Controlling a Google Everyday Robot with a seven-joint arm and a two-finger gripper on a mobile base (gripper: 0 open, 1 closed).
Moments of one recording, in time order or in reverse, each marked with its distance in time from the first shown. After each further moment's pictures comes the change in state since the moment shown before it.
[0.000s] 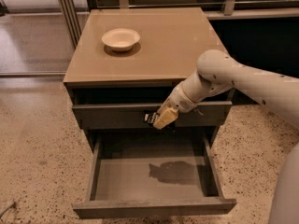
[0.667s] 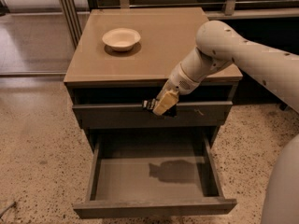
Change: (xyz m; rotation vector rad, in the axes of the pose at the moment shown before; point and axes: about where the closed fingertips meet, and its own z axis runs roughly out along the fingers) arm -0.042 -0.002 -0.051 -0.015 0.051 -0.033
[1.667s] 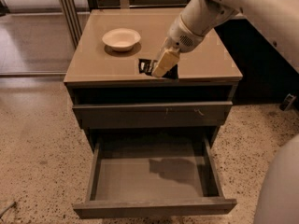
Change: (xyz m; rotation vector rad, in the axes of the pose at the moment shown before) arm -0.085 -0.017 -0.103 0.137 0.024 -0.110
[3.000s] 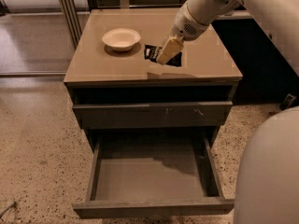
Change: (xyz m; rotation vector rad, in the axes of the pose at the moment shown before) arm 0.001 -0.051 -0.017 0.093 -0.017 0.034
